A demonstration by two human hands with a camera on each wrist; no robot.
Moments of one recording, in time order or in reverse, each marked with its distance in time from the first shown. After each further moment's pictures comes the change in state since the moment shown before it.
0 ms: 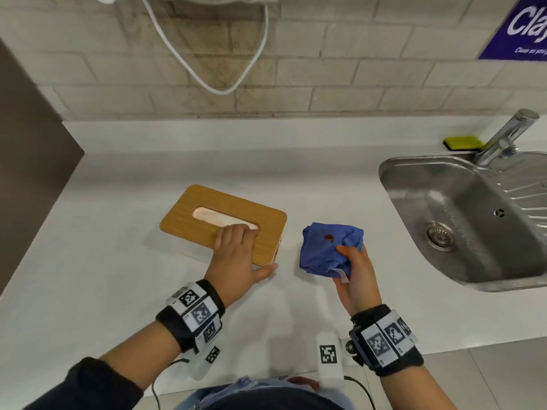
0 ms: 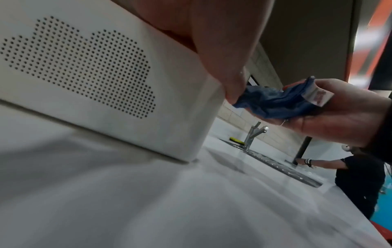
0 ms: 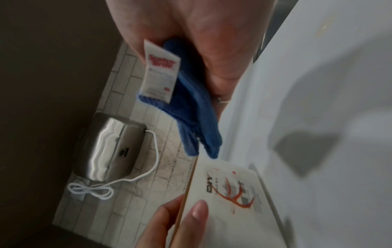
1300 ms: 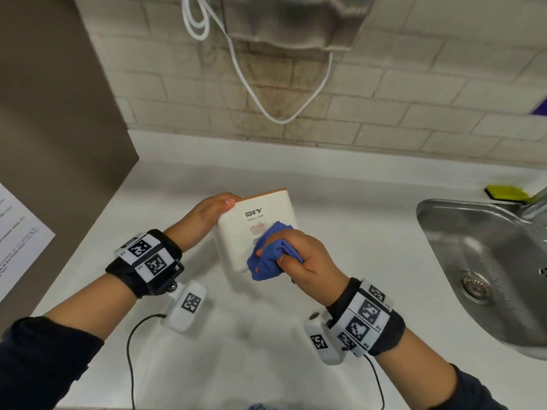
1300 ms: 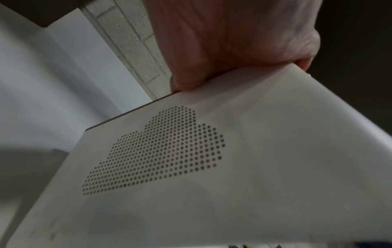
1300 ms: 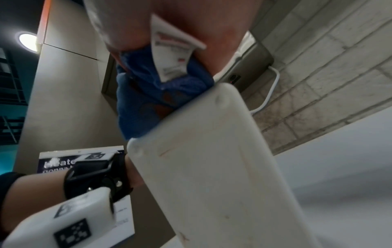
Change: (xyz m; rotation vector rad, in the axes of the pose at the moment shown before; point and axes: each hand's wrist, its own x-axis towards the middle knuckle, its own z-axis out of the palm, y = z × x) left_hand 0.027 -0.118 -0.105 -1.147 0.000 -0.130; right_hand 0.002 -0.012 0.147 -0.814 -0.789 -0.533
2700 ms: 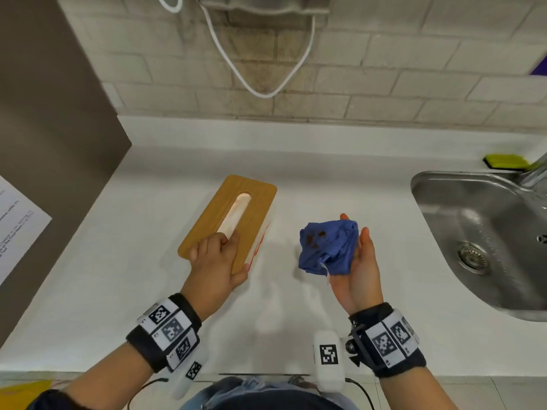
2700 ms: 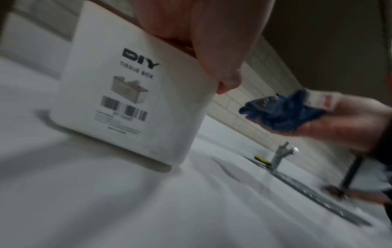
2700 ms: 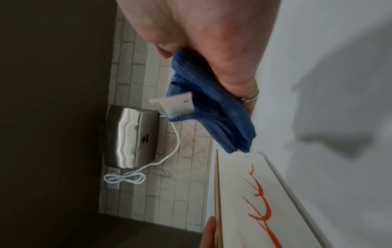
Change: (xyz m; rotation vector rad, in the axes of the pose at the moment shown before) left_hand -0.090 -0.057 0.090 1.158 0.167 -0.037; right_hand -0.085 0.058 -0.029 1.132 0.639 0.479
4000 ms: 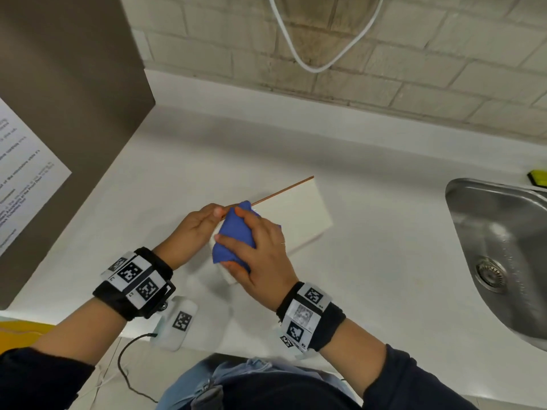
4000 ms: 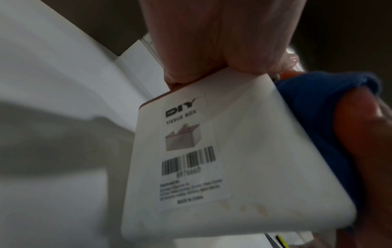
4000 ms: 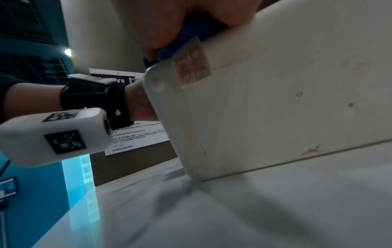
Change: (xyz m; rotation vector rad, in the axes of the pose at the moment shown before) left_hand 0.012 -0.064 -0.035 -1.104 -0.108 -0.165; right_hand 0.011 0.121 0.086 -1.483 -0.662 -0.875
